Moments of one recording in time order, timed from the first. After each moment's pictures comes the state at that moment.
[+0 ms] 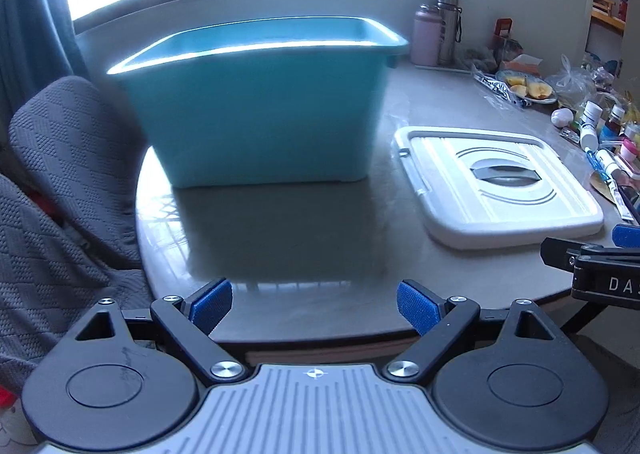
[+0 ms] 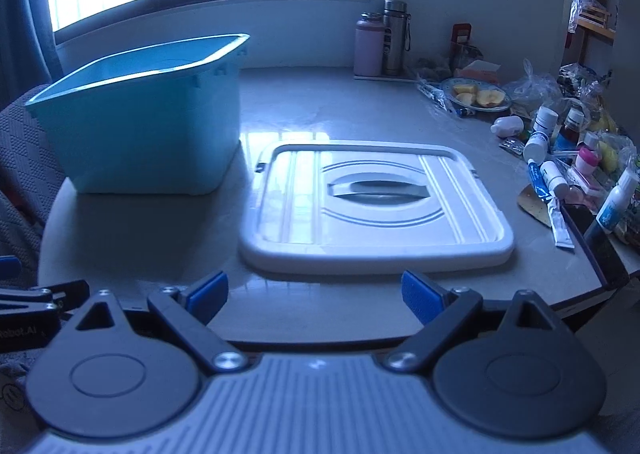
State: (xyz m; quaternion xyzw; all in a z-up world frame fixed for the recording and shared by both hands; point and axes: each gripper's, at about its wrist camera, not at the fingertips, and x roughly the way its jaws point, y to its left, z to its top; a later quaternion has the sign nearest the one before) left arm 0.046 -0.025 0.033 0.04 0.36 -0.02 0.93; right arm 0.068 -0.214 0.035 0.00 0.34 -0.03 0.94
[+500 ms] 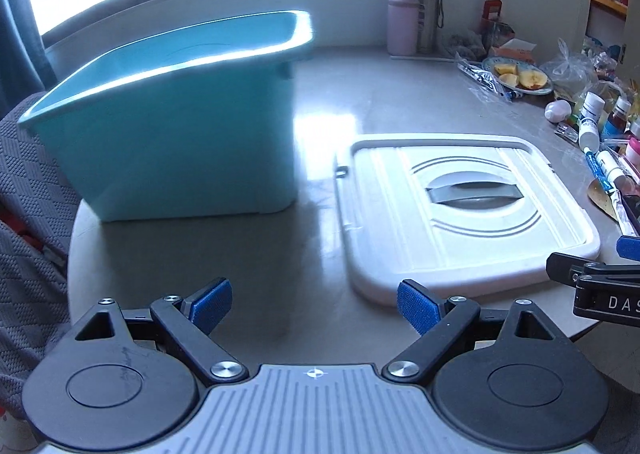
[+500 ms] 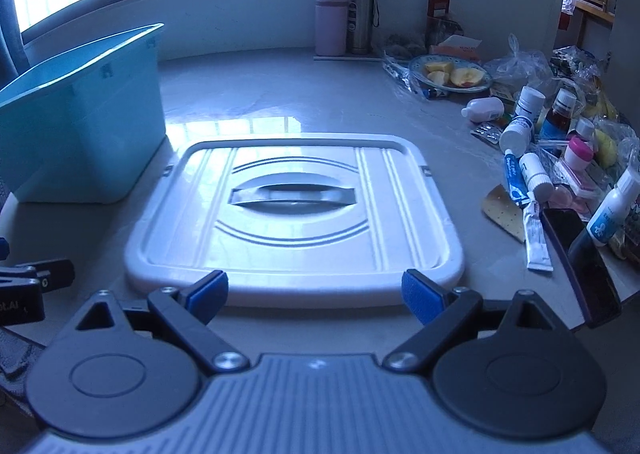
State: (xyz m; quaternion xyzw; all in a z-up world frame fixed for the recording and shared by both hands) left arm 0.107 -0.127 0.032 0.05 0.38 -0.02 0.92; right arm 0.121 -0.317 0.018 0.01 0.37 -0.04 0.93
